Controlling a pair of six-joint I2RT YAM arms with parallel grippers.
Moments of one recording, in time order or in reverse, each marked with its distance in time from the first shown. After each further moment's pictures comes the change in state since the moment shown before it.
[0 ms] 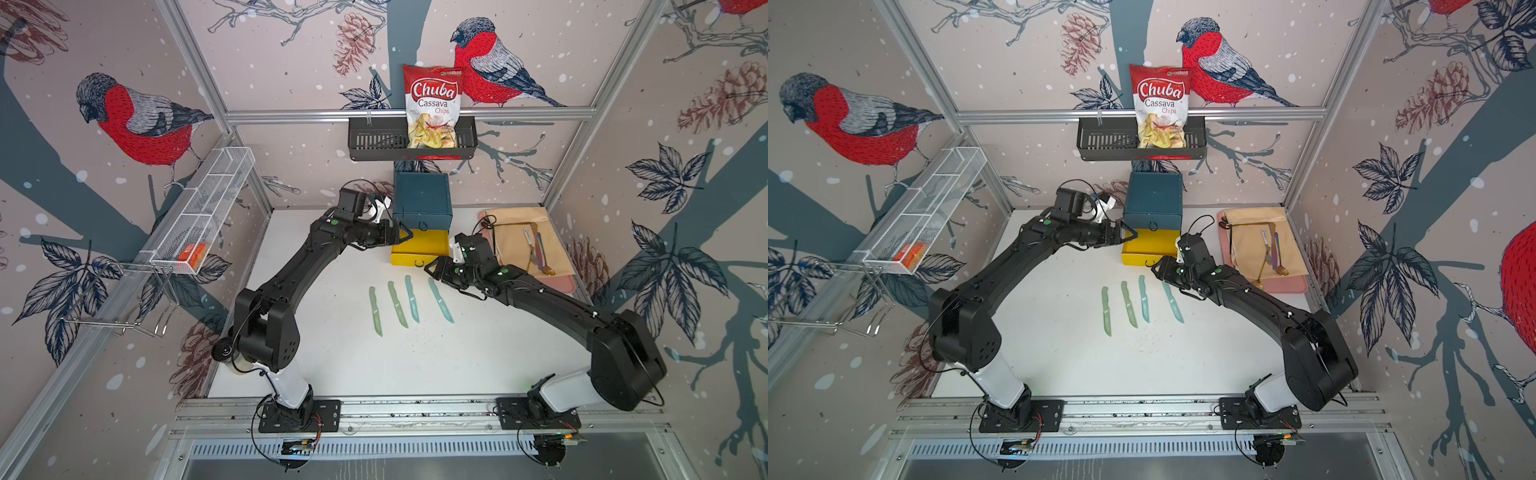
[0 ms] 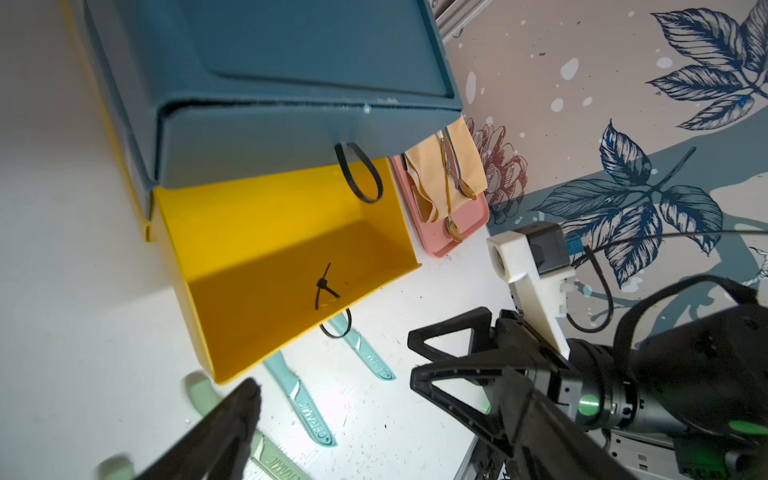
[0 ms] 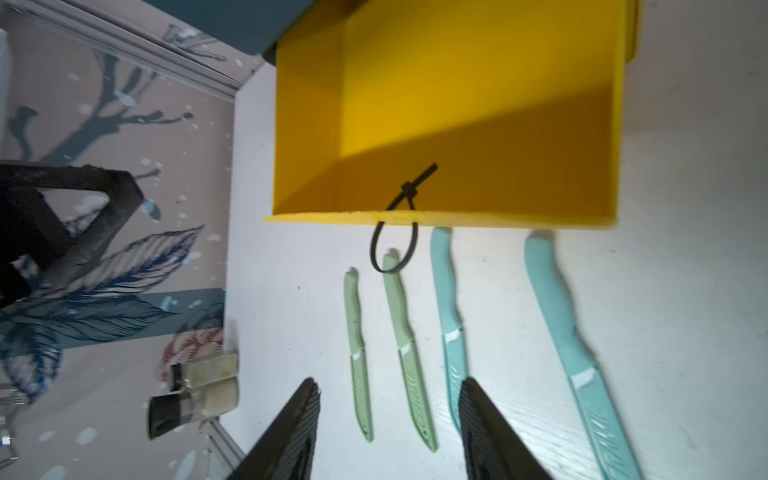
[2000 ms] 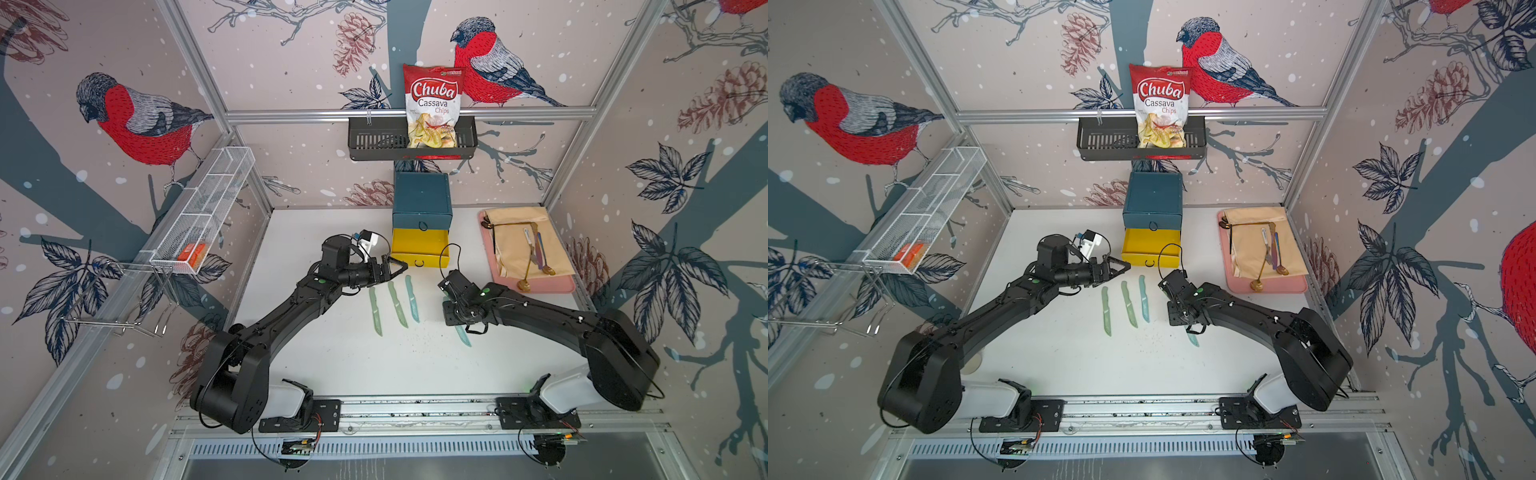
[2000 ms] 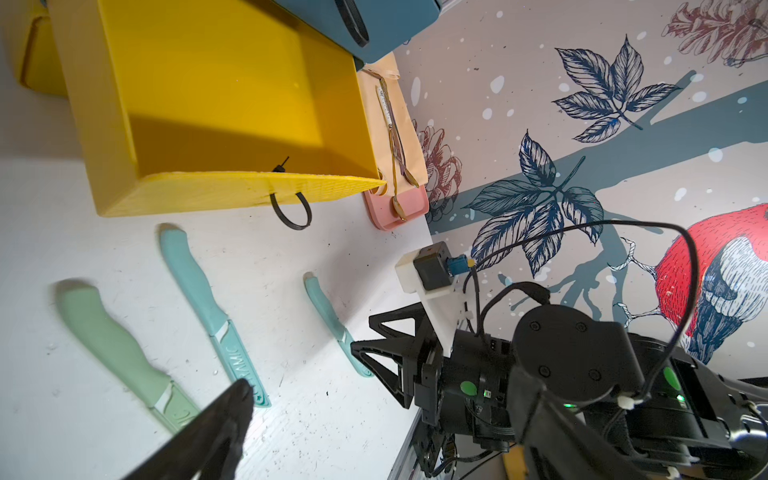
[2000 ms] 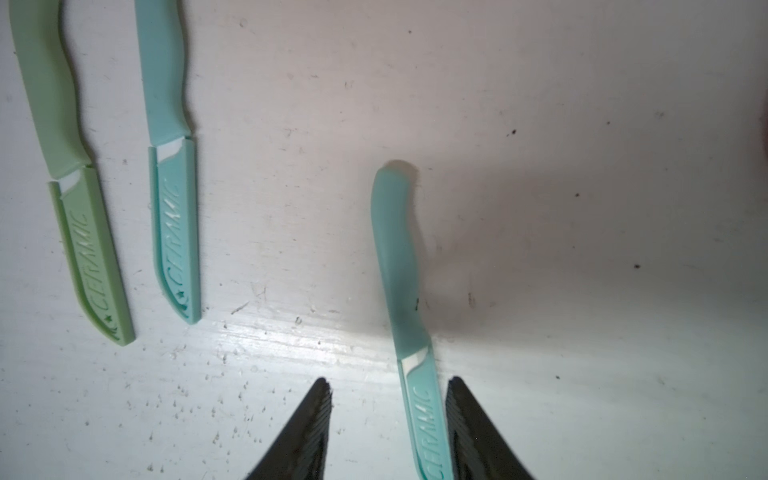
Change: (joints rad) left arm -0.016 -0.328 -0.654 0.589 0.103 -0.331; right arm 0.192 0.016 -0.094 -0.372 0.410 -0.197
